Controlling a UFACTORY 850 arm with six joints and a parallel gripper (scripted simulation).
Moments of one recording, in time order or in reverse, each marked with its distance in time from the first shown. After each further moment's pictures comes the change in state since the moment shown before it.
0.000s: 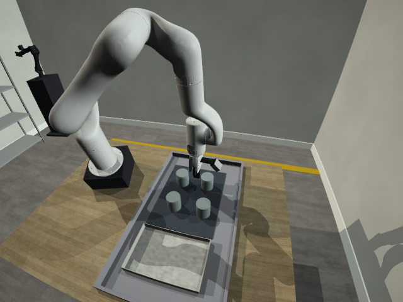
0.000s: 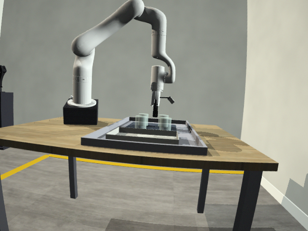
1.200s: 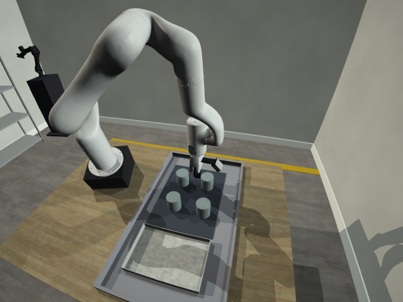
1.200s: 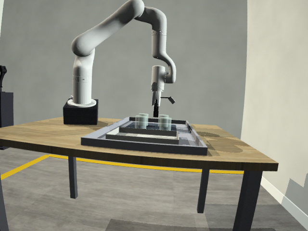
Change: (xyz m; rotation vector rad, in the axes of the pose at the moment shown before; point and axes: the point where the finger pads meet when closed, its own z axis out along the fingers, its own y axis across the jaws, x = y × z) arm 0.004 0.000 0.000 0.000 0.000 0.000
